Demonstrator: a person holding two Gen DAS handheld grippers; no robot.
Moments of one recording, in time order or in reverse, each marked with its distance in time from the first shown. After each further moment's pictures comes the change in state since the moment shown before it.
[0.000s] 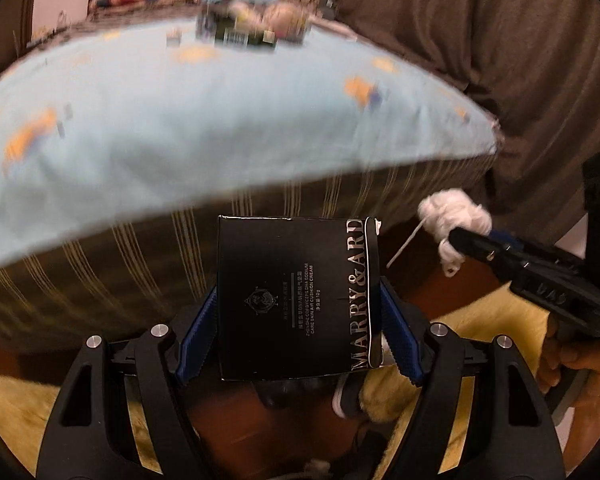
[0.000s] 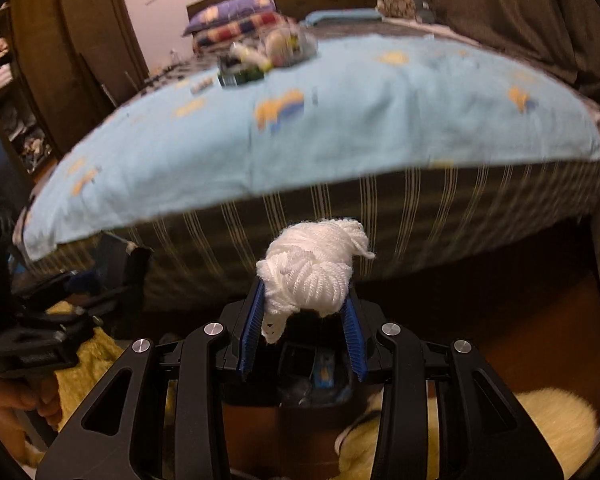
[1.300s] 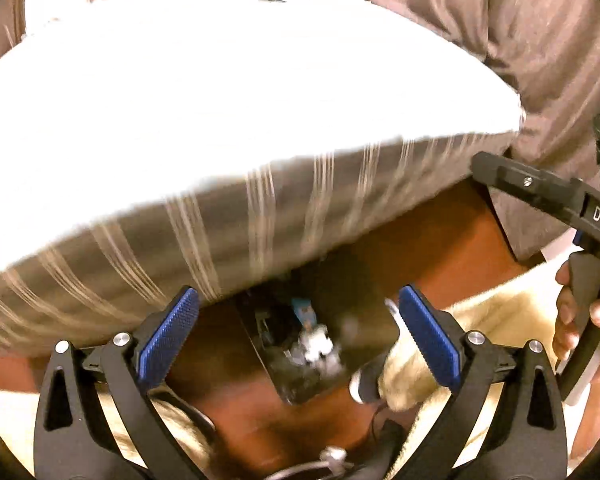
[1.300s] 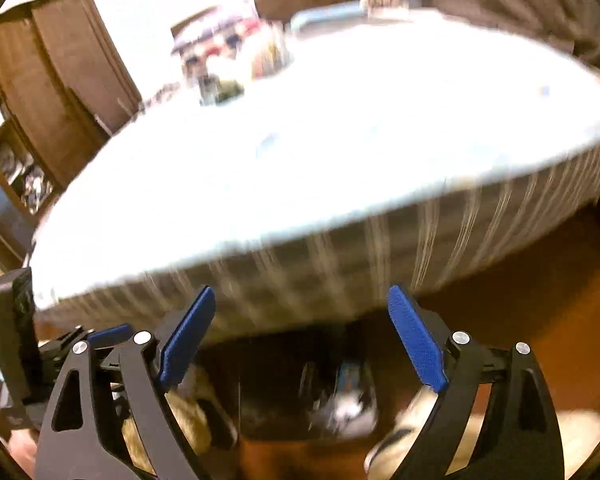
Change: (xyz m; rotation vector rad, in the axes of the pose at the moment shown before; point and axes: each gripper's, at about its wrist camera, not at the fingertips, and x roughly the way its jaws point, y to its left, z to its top) left arm 0.015 0.010 0.023 0.021 0.065 0.059; right arm 0.006 -0.009 0.061 0.092 -0.083 0.047
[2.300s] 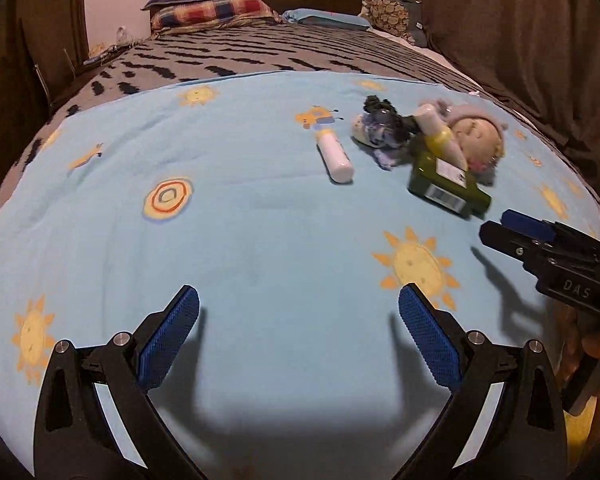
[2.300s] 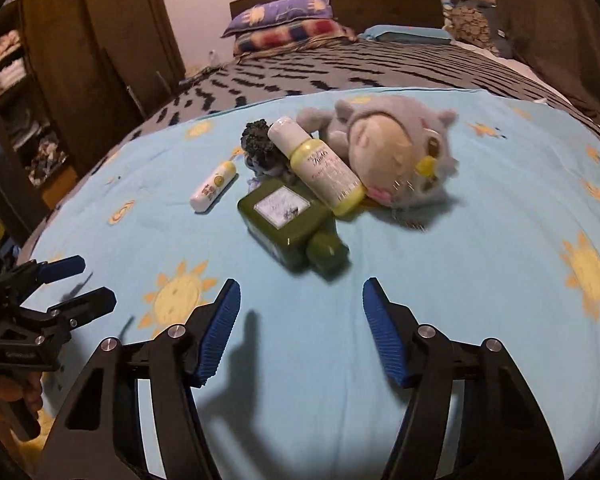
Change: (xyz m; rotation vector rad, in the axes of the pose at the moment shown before) left arm 0.001 0.136 0.185 -0.103 -0.116 0.222; right arm 0.155 0.089 0.152 -0.233 0.062 0.085
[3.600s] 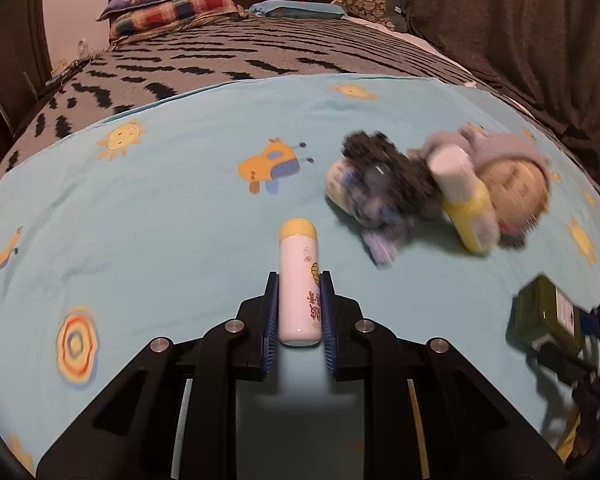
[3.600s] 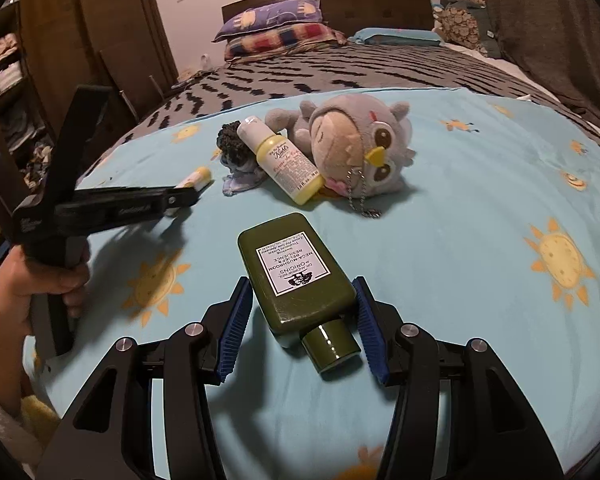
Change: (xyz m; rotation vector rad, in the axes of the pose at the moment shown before) left arm 0.077 -0.030 0.074 0.103 0.024 -0.044; right arm -0.021 -0.023 -0.014 0.013 -0.028 -0.031
